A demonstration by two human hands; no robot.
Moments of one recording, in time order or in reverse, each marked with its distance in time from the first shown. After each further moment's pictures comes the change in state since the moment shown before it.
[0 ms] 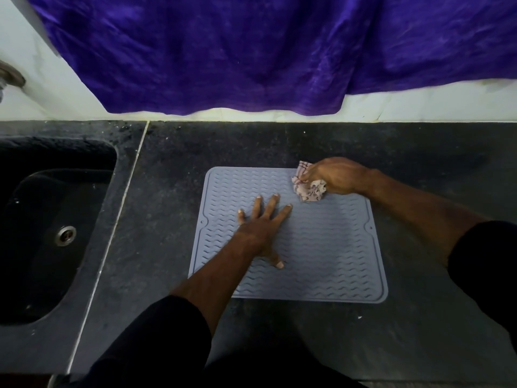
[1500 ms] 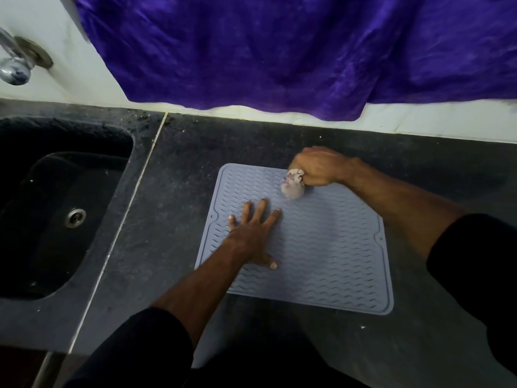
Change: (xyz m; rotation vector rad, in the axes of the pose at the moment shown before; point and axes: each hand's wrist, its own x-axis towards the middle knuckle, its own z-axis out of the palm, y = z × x) left_hand -0.022 -0.026 0.018 -0.074 0.084 -0.091; right_hand 0.046 -0.052 -0.034 -0.151 0.060 -0.154
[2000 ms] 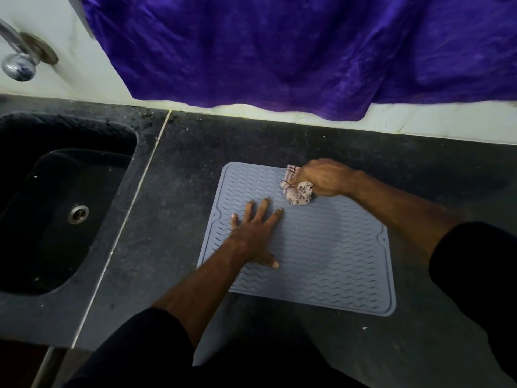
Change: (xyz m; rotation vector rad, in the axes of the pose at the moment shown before) left_hand 0.002 -0.005 0.007 -0.030 0.034 0.014; right_hand -0.004 -0.001 0.024 -0.004 -0.132 0.080
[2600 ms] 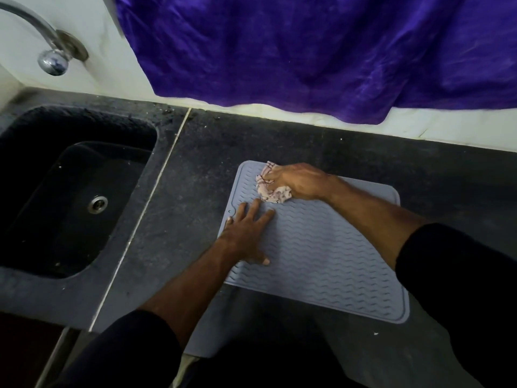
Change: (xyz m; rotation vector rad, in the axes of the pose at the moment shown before) left_hand -0.027 -0.033 -0.001 -0.040 0.027 -0.096; right_hand 0.035 -0.061 -0.004 0.218 0.025 -0.068
